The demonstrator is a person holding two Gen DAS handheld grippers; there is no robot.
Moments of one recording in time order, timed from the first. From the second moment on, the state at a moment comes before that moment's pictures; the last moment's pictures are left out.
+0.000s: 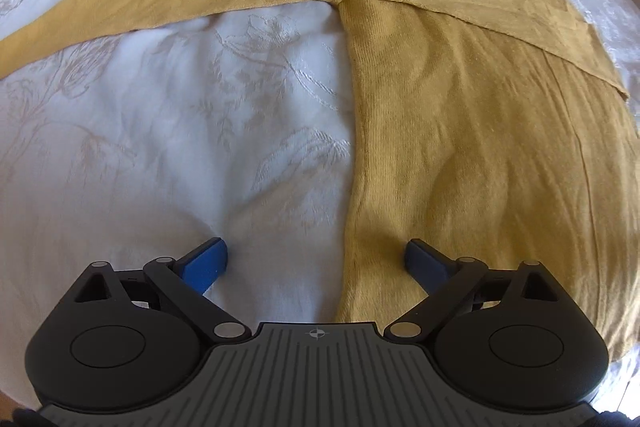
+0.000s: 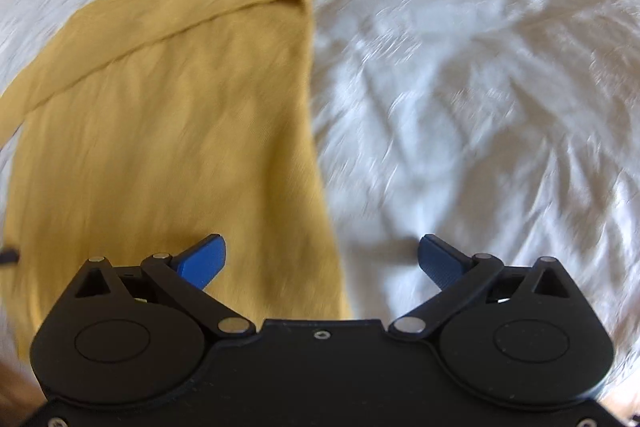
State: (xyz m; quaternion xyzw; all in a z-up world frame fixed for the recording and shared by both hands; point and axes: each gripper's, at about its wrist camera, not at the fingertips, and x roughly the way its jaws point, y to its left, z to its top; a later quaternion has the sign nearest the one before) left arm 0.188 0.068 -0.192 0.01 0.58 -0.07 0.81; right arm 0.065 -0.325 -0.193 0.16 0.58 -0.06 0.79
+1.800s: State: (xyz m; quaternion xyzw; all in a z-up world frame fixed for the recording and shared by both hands) left arm 0.271 0.296 -0.141 -0.19 0.47 0.17 0.84; right arm 0.171 -0.153 -0.122 0.10 0.52 0.10 0.84
